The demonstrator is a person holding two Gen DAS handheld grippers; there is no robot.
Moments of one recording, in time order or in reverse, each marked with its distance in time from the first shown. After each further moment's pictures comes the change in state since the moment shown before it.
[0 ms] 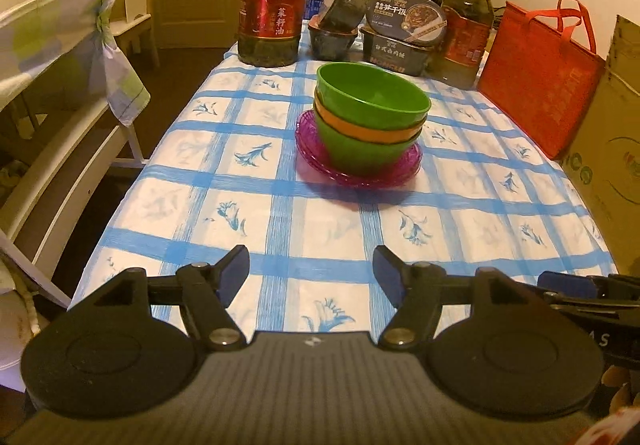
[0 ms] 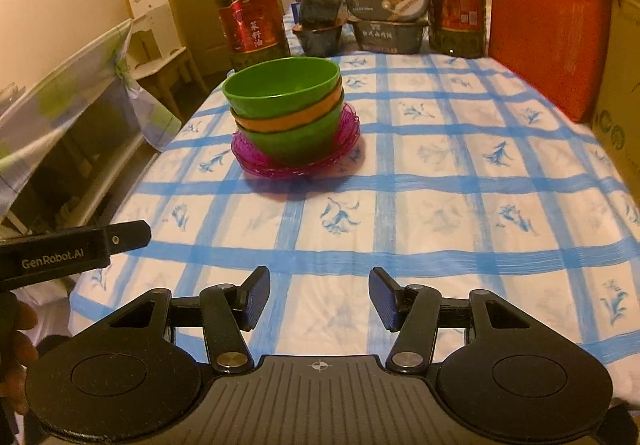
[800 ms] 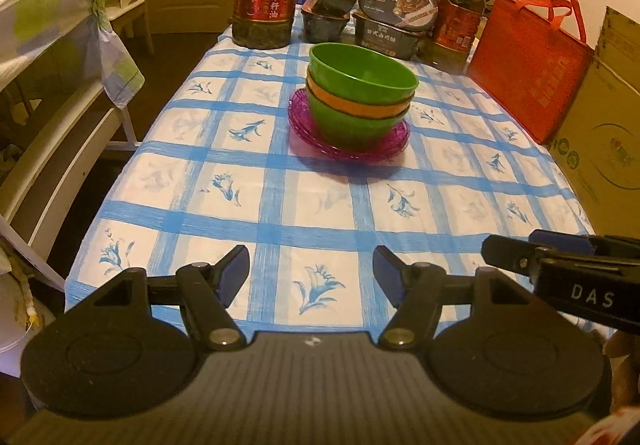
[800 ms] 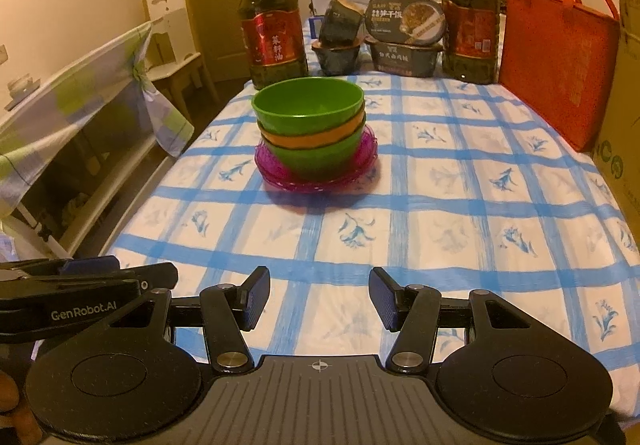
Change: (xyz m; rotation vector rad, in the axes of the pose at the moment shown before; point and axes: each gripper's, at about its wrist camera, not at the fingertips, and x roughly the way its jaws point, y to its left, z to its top) left arm -0.013 0.000 -0.015 -0.002 0.048 -0.031; right arm -0.015 0.020 0.004 -0.045 -0.029 0.007
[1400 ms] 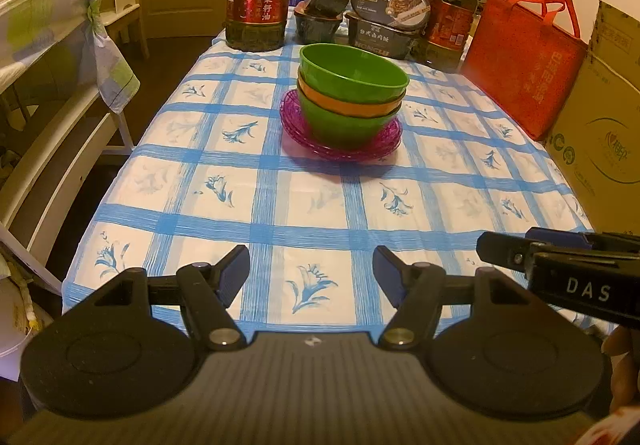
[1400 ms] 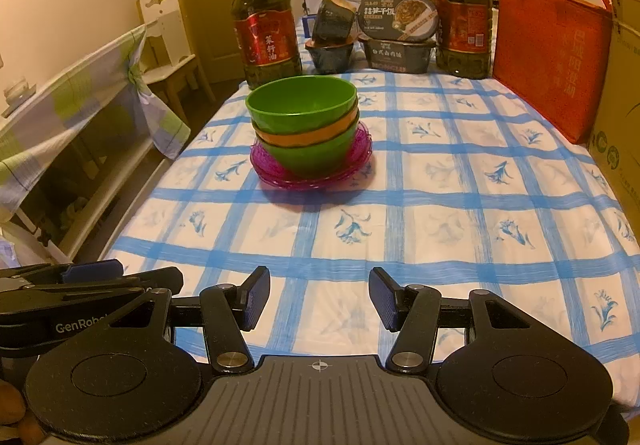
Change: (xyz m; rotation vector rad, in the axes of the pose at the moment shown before) left arm -0.002 -0.006 -0.002 0.018 -0.009 -0.001; right arm -0.004 -0.003 -0.002 0.013 -0.004 -0.006
